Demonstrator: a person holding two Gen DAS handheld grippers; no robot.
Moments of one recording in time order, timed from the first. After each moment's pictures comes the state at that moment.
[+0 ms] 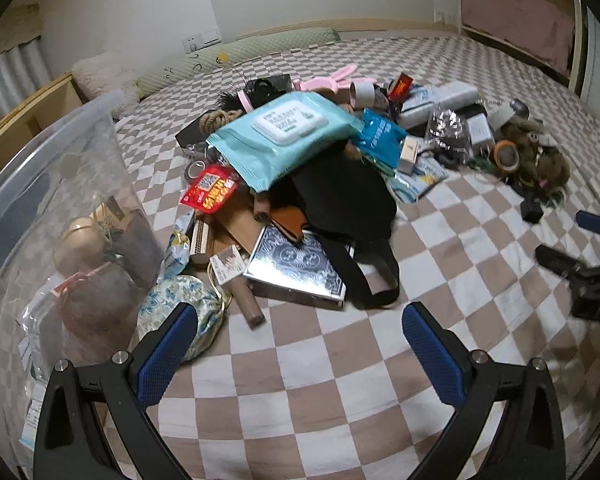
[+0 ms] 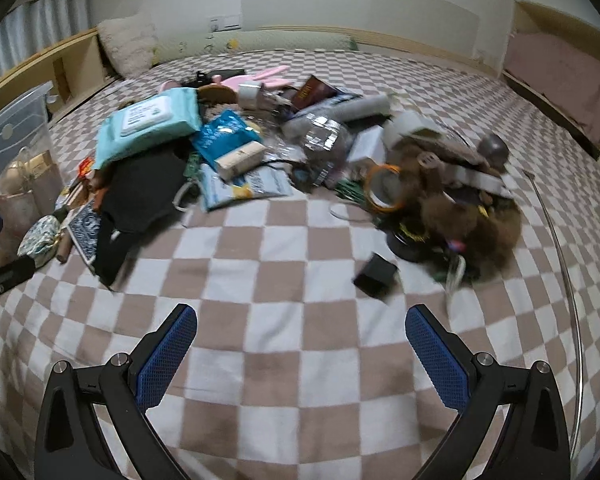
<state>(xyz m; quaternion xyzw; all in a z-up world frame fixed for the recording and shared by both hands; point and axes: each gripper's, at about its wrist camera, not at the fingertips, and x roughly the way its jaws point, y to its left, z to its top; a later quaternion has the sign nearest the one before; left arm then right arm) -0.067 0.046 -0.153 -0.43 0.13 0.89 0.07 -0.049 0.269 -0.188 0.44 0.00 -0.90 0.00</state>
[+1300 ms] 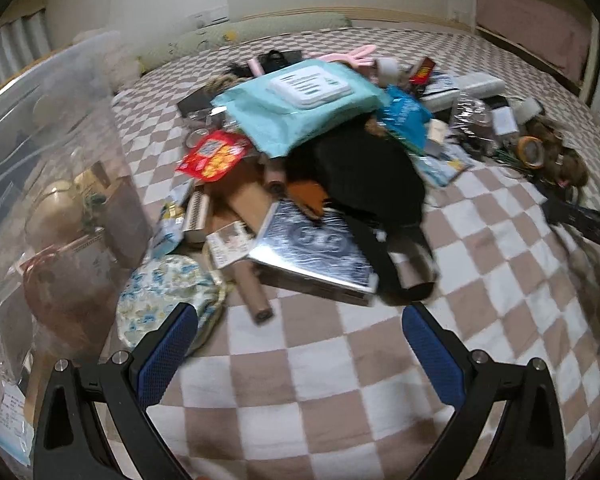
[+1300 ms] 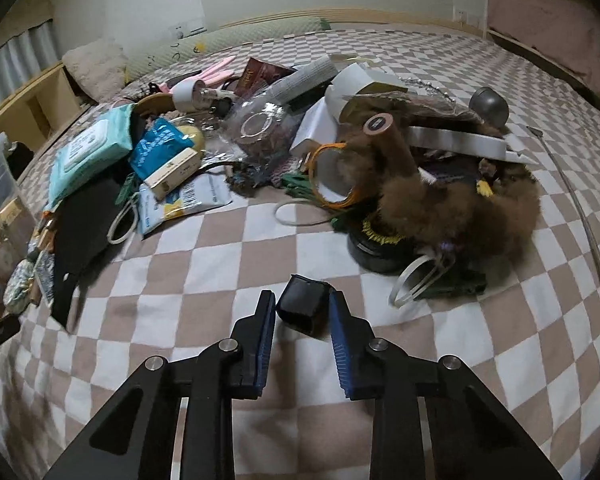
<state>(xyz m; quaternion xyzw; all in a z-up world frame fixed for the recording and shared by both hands) -0.092 0.018 -0.185 -0.45 0.10 0.88 0.05 -0.089 0.321 -0.218 0.45 -0.07 -0.89 0.01</state>
